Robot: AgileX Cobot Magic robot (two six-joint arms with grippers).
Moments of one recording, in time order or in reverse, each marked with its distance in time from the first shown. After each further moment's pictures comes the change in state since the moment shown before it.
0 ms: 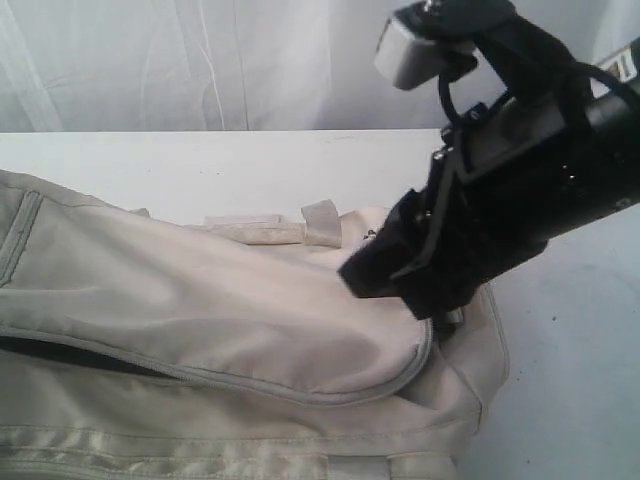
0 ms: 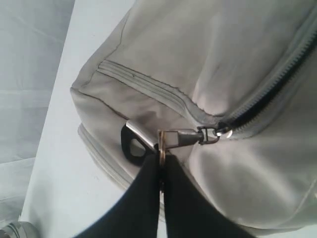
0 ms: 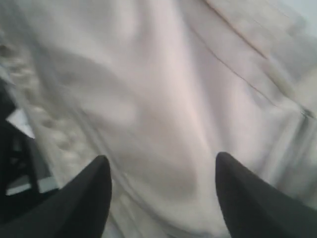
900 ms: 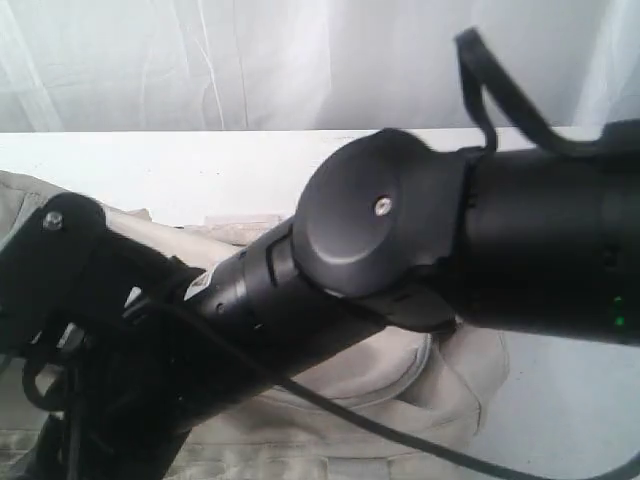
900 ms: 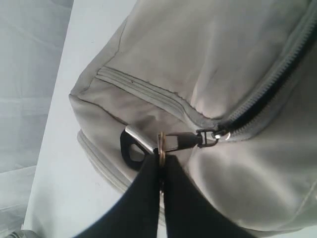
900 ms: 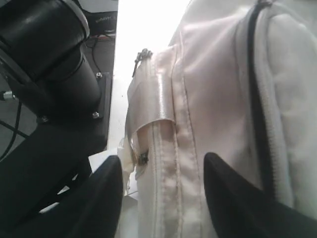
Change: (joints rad) left arm 0.000 0.000 0.000 -0.016 -0.008 0.036; right arm 0.481 0.409 -0.008 0.469 -0.426 -0.632
